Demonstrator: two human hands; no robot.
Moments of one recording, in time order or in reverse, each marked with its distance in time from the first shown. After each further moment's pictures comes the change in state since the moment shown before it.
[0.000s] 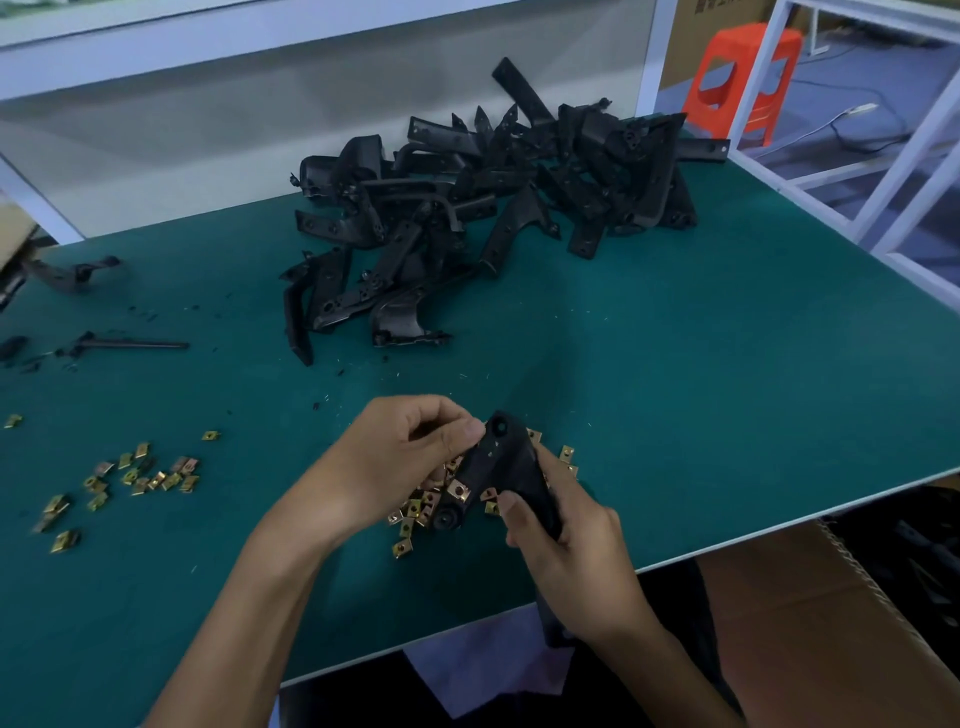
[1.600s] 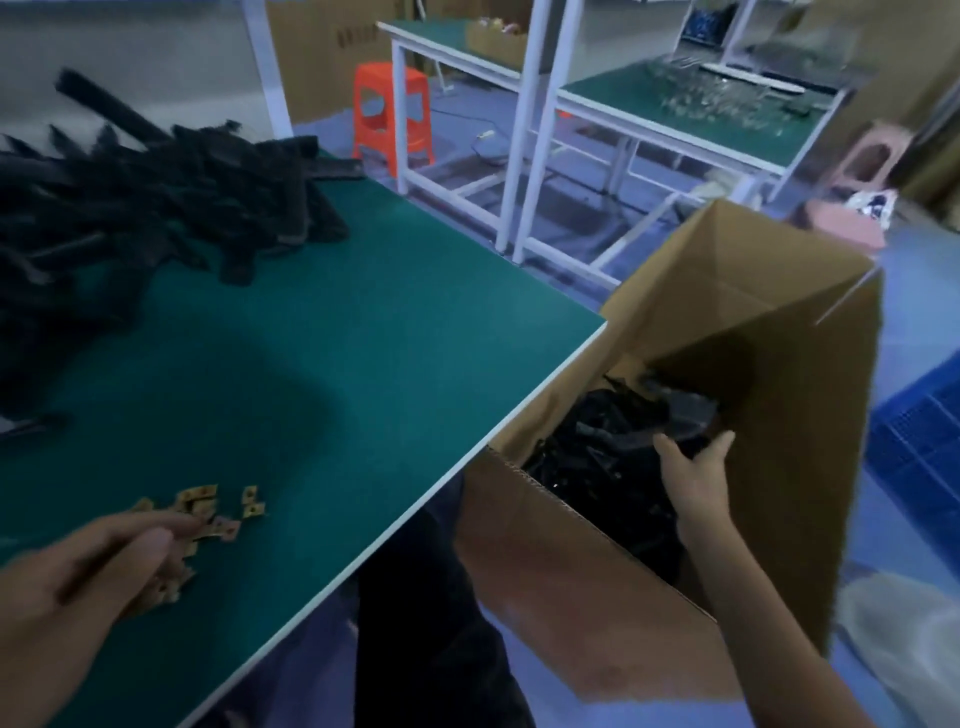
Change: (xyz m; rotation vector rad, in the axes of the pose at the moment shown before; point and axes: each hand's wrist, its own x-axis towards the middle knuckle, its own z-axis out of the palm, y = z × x) left_hand 0.049 -0.112 0.029 0.245 -0.165 0.153; right_hand -0.131 0.091 -0.306 0.078 1.088 0.875
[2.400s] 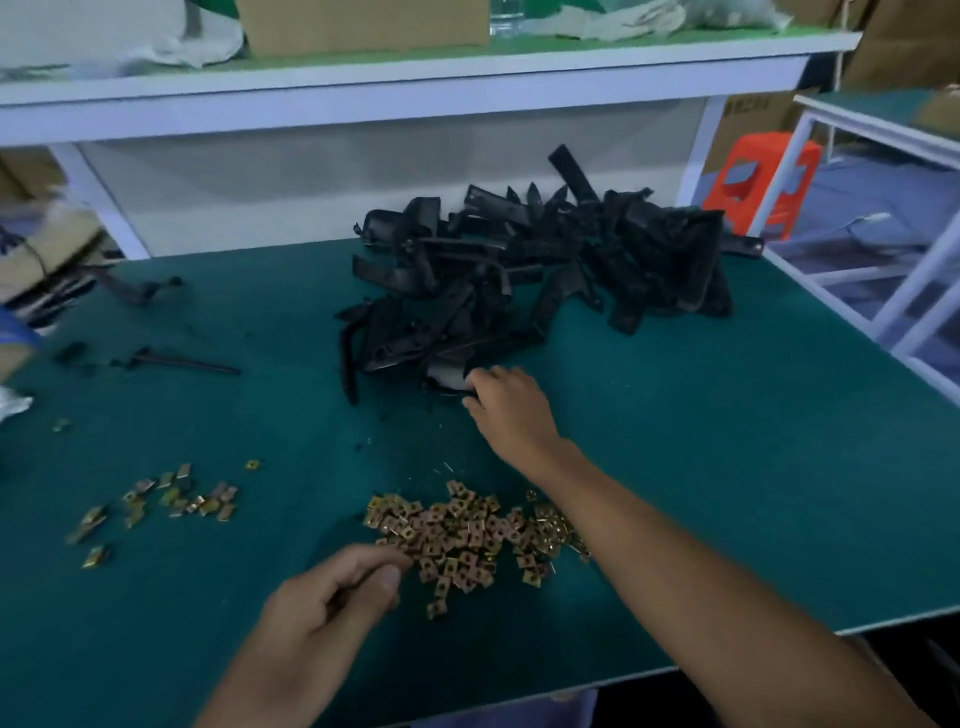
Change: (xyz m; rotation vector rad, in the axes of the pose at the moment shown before) left_hand -0.133 0.037 -0.044 -0.276 0.401 -0.261; right_hand -0.291 -0.108 0.409 -0.697 -0.831 -1.583
